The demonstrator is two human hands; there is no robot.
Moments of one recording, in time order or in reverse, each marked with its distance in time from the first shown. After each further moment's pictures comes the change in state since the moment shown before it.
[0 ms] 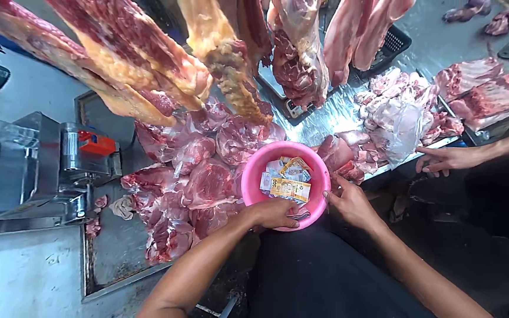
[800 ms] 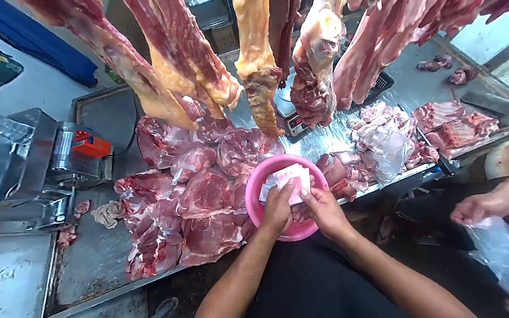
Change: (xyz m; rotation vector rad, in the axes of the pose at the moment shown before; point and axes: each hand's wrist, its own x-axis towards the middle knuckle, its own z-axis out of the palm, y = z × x) left_hand -0.007 0.073 -0.002 -1.519 1.068 0.370; right_hand -0.017 -0.106 0.034 0.776 -0.187 -0.014
